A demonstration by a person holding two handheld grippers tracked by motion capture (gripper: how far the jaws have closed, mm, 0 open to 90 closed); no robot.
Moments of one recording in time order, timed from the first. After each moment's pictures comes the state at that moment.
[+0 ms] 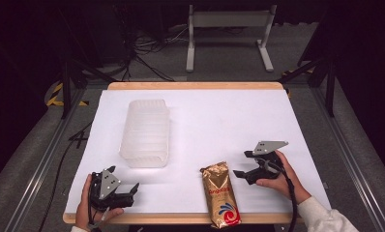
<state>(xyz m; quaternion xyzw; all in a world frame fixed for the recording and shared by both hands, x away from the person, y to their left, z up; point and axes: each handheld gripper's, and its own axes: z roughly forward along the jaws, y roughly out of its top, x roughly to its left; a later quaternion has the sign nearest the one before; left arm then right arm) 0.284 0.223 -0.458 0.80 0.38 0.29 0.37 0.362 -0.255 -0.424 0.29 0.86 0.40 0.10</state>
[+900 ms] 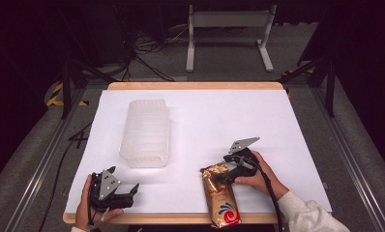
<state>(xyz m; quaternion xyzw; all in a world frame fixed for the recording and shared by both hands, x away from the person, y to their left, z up) 0.282 0.223 -0.458 0.80 0.38 0.29 0.37 0.380 -0.201 -0.441 0.29 0.88 0.38 0.02</state>
